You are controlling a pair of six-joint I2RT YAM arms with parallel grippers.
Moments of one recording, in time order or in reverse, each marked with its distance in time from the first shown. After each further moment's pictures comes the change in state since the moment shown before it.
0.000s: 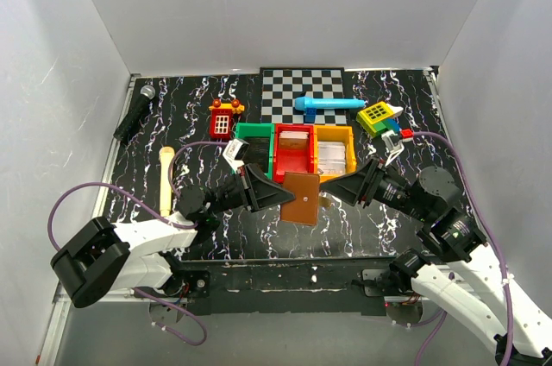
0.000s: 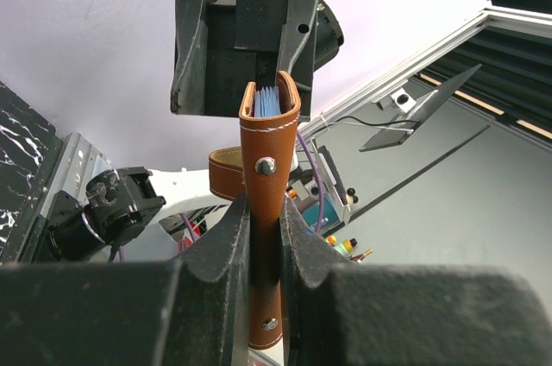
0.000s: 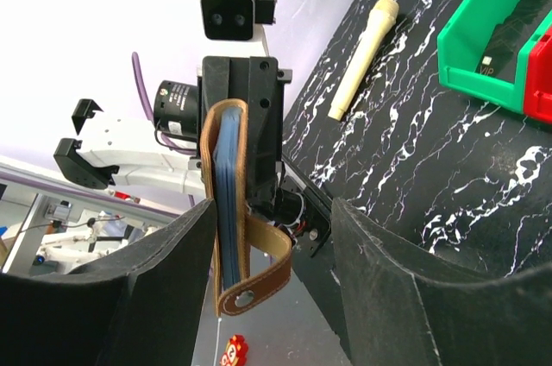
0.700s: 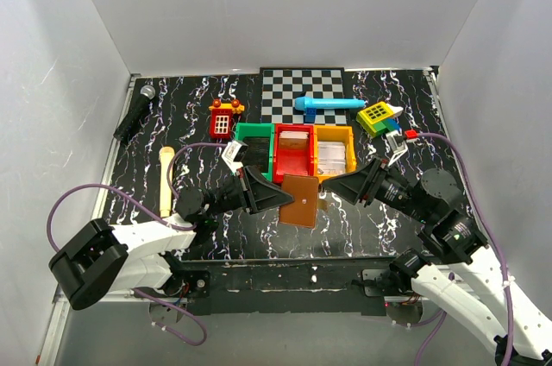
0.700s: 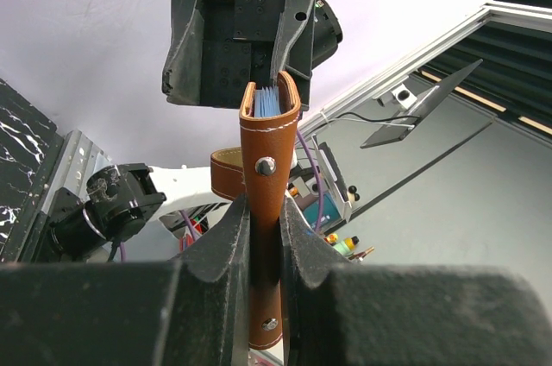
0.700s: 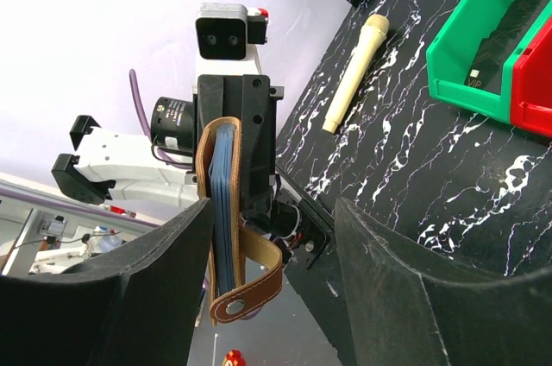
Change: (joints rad) left arm -0.002 -0.017 -0.019 -0.003 0.005 0.008; right arm 0.000 -0.018 -0.006 0.010 0.045 0.003
